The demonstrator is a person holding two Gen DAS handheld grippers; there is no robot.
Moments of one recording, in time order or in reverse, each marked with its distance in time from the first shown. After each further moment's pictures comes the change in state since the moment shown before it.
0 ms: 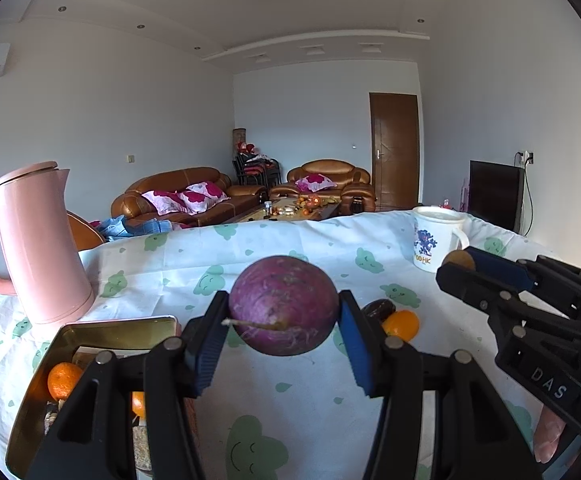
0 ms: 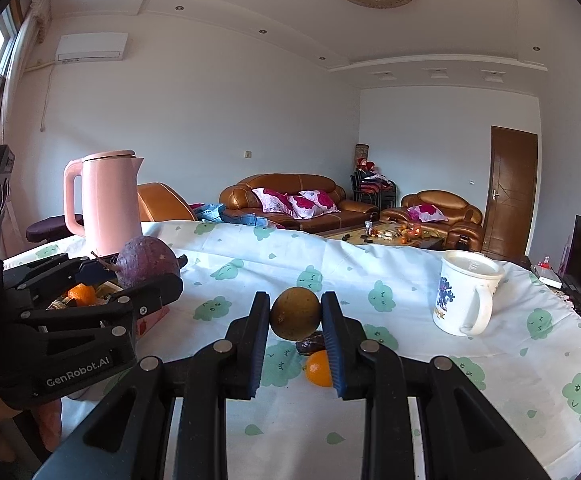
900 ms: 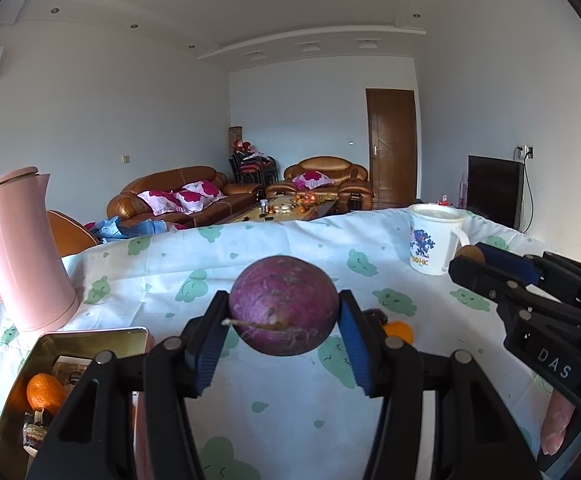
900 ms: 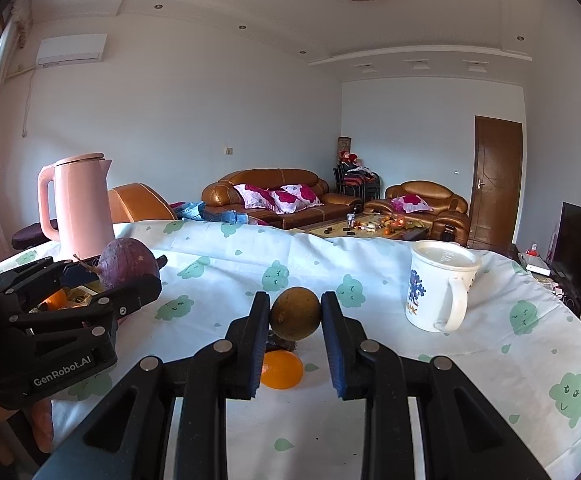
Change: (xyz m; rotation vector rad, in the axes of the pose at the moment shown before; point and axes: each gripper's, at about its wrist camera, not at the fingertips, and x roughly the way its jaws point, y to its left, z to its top) left arm 0.020 -0.017 0.005 0.010 0.011 -0.007; right arm 0.012 -0.038 -0.001 0.038 0.025 -0.056
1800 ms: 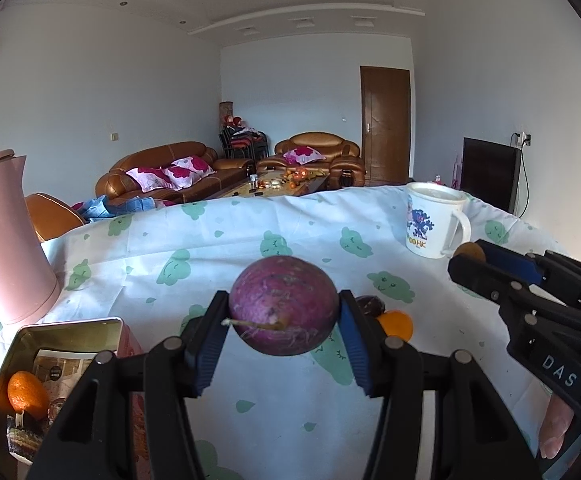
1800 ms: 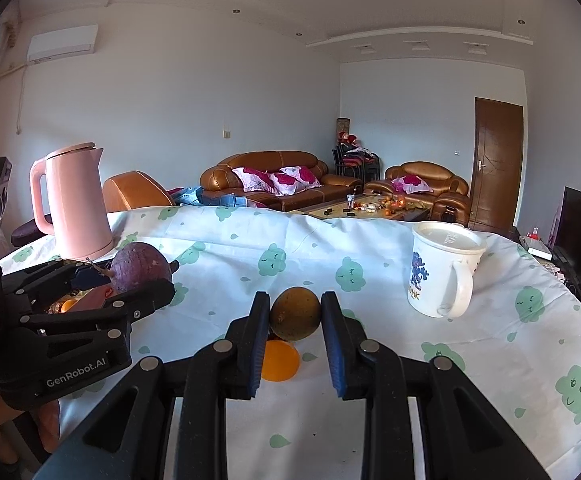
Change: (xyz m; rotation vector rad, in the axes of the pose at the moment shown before) left arm 0.024 -0.003 0.001 -0.006 0.095 -0.036; right arm 0.013 -0.006 -0.001 0.023 0.069 0.001
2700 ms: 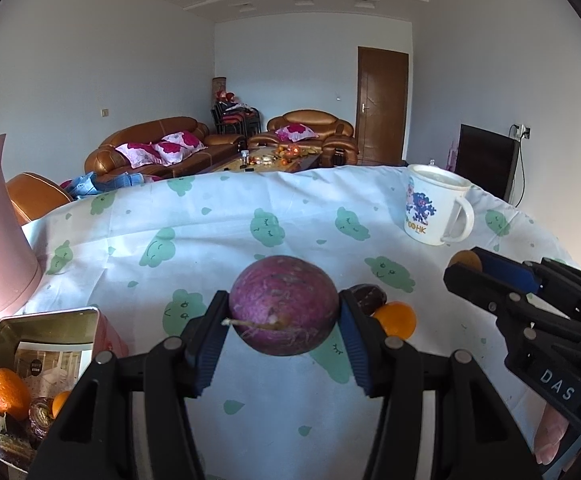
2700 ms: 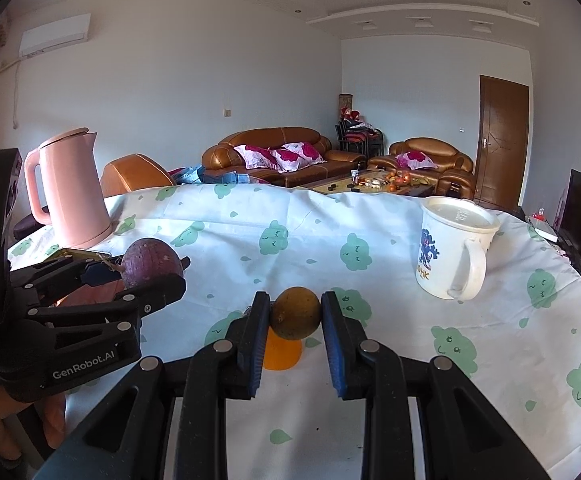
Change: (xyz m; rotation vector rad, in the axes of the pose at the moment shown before) left arm 0.025 0.004 0.003 -0.023 0.096 -0.042; right arm 0.019 -0.002 0.001 0.019 0.094 0.019
